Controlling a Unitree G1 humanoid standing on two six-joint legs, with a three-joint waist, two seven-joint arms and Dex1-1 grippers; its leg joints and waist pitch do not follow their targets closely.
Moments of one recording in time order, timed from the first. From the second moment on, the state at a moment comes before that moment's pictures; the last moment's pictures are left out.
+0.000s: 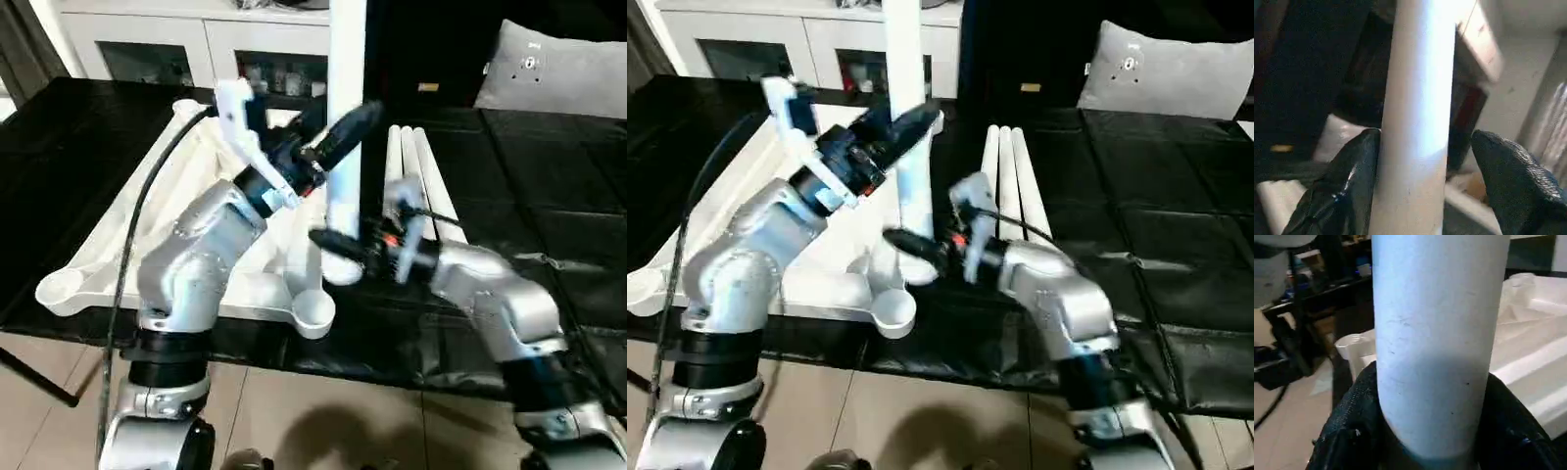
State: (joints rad) left arm -0.60 0.03 0.08 -0.10 -0.73 0.52 -0.48; right arm -0.47 -0.26 0.13 0.09 0.46 0.53 0.84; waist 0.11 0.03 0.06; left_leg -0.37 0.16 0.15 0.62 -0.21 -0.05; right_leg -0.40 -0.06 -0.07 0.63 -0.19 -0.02
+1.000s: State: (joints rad) left arm -0.60 0.03 0.09 -0.10 -0.75 0.56 -0.47; right arm -0.46 -0.29 0.14 0.04 0.51 0.57 0.93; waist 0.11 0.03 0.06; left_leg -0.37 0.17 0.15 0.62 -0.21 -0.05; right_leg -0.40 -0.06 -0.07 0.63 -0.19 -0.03
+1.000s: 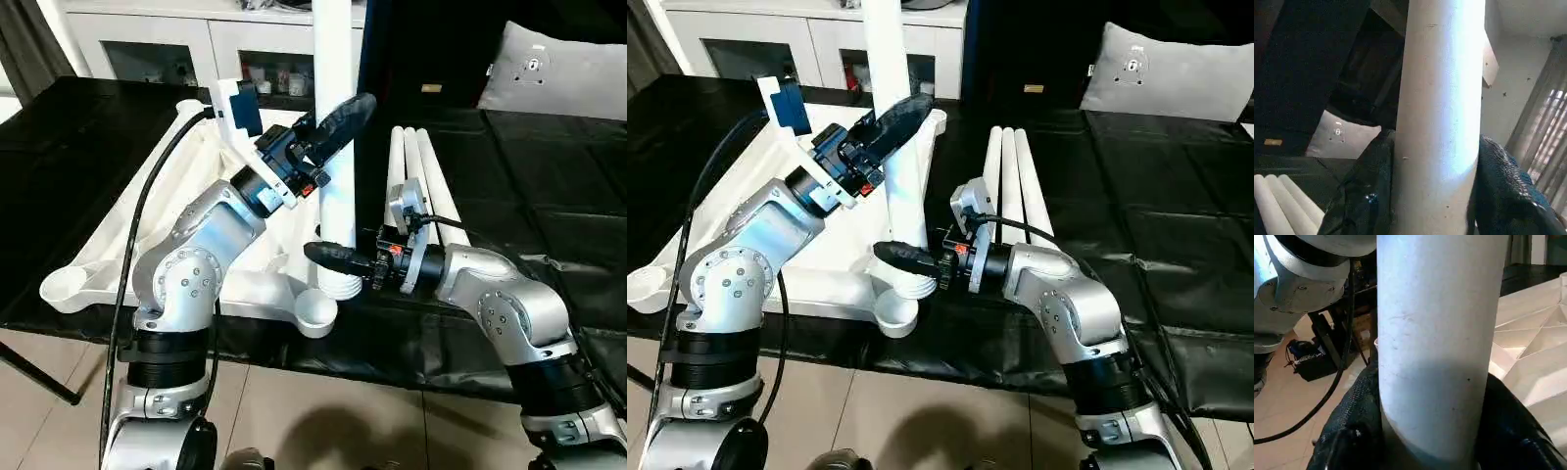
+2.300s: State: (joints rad) left arm -0.63 0.04 -0.05 0.00 -0.34 0.35 -0.17; right arm -0.49 -0.16 0.07 0.08 0.46 0.58 0.61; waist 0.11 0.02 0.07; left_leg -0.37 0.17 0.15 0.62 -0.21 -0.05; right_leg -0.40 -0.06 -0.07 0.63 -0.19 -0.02
